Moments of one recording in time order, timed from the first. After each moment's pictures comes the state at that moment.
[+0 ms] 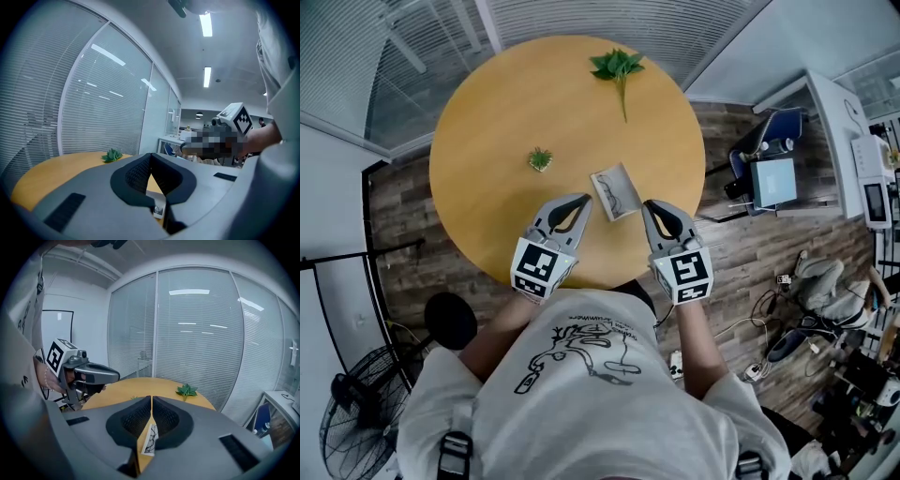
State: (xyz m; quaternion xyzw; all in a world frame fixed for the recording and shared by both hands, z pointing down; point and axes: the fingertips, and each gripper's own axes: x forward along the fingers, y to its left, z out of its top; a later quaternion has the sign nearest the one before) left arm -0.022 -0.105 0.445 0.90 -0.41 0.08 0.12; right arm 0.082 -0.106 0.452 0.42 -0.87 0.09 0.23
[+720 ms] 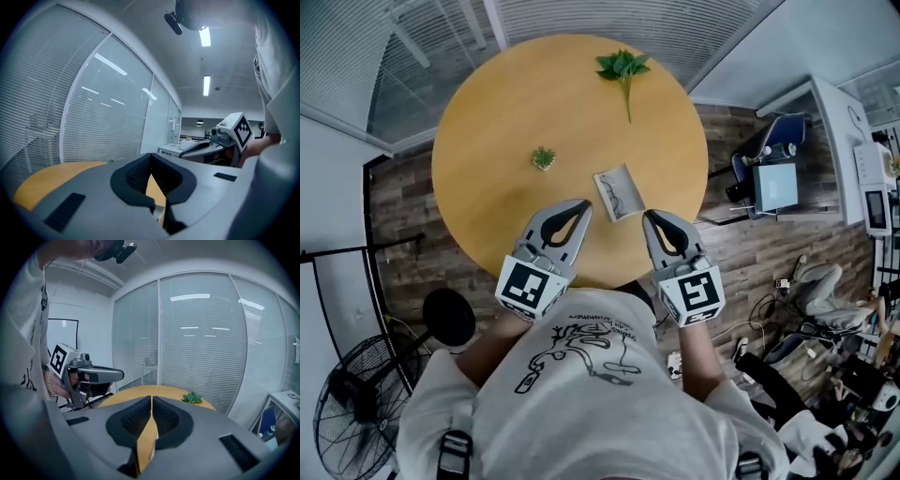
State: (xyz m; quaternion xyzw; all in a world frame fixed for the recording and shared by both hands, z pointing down) left arm -0.034 -0.089 0.378 0.90 -0.42 0.03 0.10; right arm 0.061 -0.086 0.401 0.40 -0.89 0.08 0.19
